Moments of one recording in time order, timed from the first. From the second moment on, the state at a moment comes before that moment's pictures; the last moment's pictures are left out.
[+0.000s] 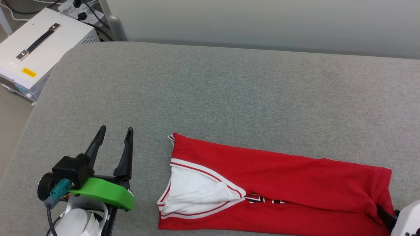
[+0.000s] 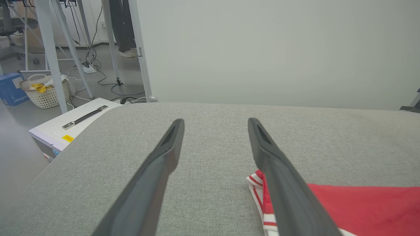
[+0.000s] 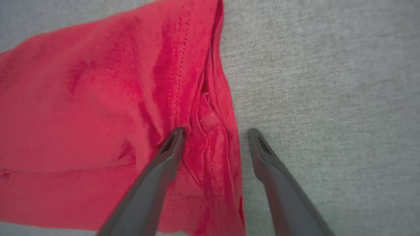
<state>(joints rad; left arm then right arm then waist) -0.12 0.44 -0.33 0.03 -0.54 0.07 -0.26 0.04 -0.28 -0.21 0.23 0.52 0.13 0.58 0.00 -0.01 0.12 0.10</state>
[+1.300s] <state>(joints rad) -0.09 0.34 -0.25 0.12 -0.45 -0.05 -0.26 -0.04 -0.44 -0.02 0.50 0.68 0.13 0.29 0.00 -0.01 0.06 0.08</state>
